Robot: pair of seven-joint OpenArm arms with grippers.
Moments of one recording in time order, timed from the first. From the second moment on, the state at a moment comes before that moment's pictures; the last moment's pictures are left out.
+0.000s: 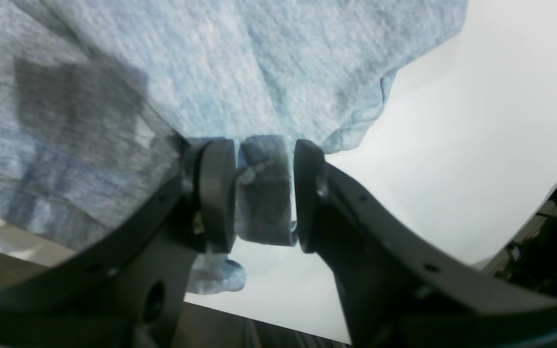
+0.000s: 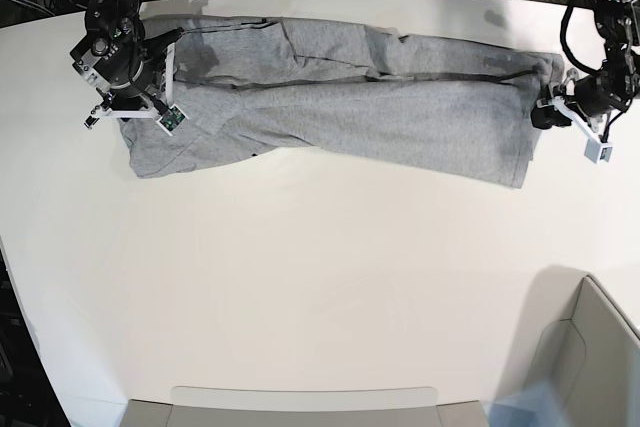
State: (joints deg) left arm 10.4 -34.8 -21.6 76.1 -50.0 -23.4 57.8; right arm -15.0 14.0 6.2 117.0 -0.6 44.0 -76.2
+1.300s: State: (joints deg) left arm 11.0 -35.2 -18.0 71.8 -47.6 -32.0 54.8; right arm -14.5 14.9 6.2 117.0 -0.8 44.0 -76.2
